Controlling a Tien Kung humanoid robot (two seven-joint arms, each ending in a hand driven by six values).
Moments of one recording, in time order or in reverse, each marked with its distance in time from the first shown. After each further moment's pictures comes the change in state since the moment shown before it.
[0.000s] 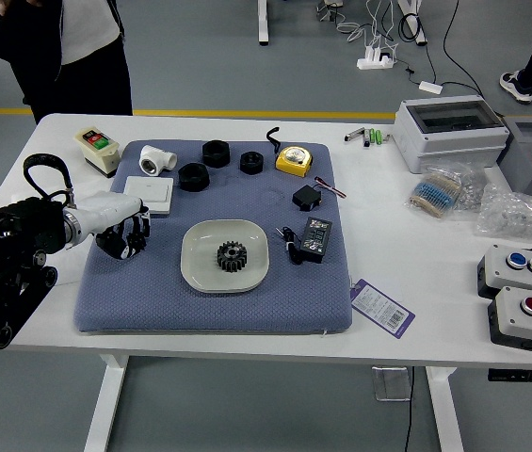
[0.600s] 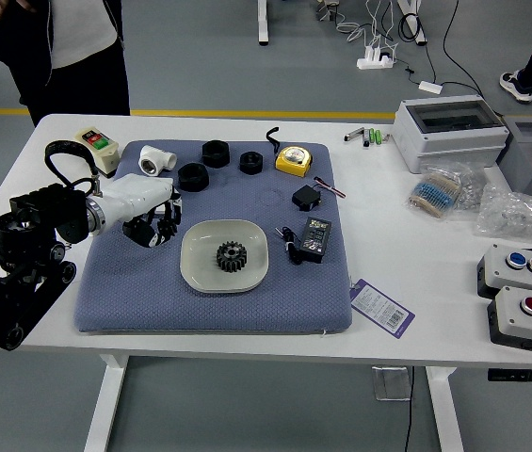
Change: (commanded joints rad) left arm -0.002 -0.015 0.033 -0.181 0.000 -0.016 0.019; right arm 0.006 -0.002 -0.005 0.001 -0.001 0.000 -0.001
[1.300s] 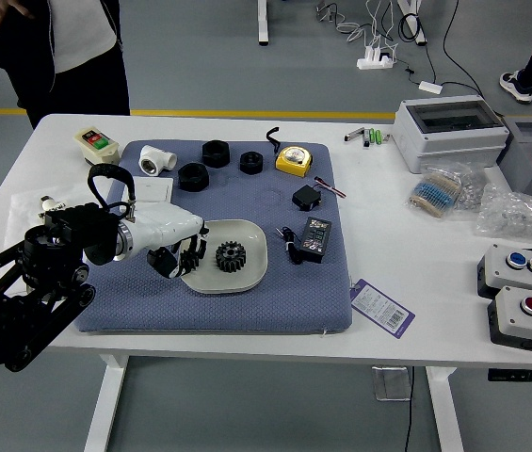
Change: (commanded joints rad) left arm 0.012 0.023 0.147 -0.090 -0.021 -0.089 0.025; right arm -0.005 0.000 -0.004 0.000 0.002 0.001 0.001
